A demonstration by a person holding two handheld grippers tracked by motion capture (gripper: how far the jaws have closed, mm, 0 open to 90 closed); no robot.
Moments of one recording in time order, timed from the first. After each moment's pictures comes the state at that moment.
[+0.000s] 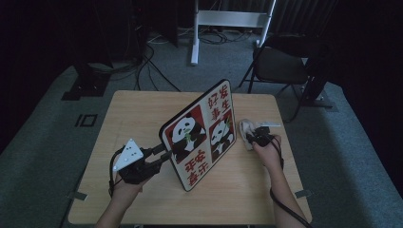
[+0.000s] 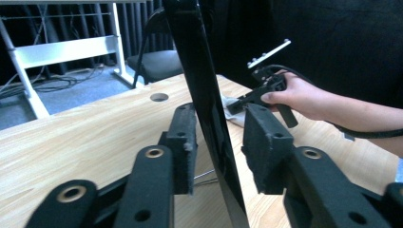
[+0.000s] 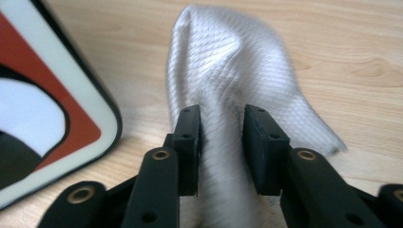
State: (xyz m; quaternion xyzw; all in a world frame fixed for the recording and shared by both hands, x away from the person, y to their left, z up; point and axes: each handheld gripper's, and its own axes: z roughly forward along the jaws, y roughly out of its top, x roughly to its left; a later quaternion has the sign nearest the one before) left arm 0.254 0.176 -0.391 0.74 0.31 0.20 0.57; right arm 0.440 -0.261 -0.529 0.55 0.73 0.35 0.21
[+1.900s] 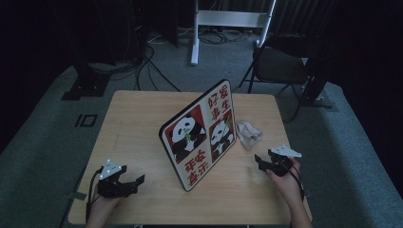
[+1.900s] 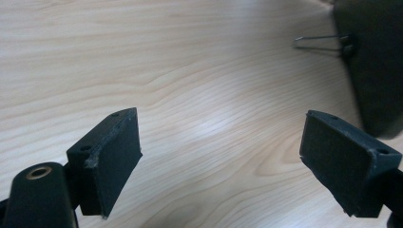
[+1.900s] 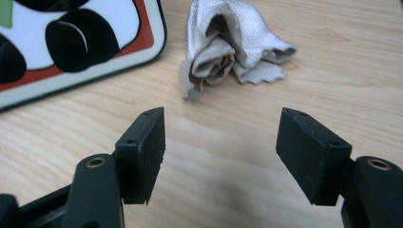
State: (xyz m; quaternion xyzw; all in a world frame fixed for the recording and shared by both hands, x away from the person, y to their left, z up) left arm 0.252 0.262 -0.504 0.74 0.49 0.18 0.41; right arm 0.331 -0.293 -0.523 0.50 0.73 0.38 0.25
